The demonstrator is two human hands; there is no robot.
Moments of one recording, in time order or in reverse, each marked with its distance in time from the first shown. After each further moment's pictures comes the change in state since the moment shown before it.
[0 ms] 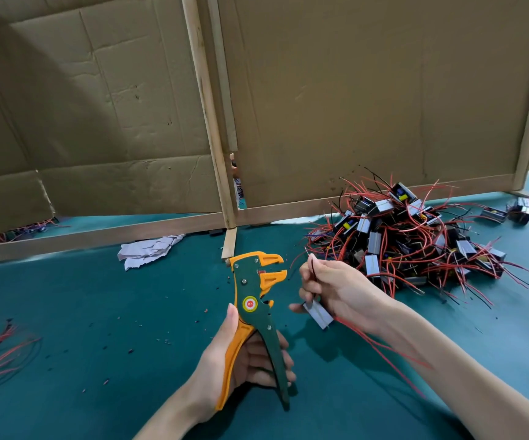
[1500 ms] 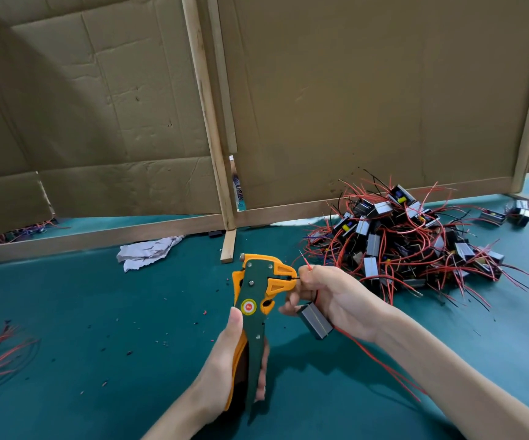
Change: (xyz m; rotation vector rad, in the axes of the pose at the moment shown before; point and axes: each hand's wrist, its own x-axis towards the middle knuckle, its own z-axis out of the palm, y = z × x) left_hand -0.003 -0.002 0.010 0.125 0.158 0.034; right_hand -0.007 0.001 0.012 -0.095 -0.122 -0.105
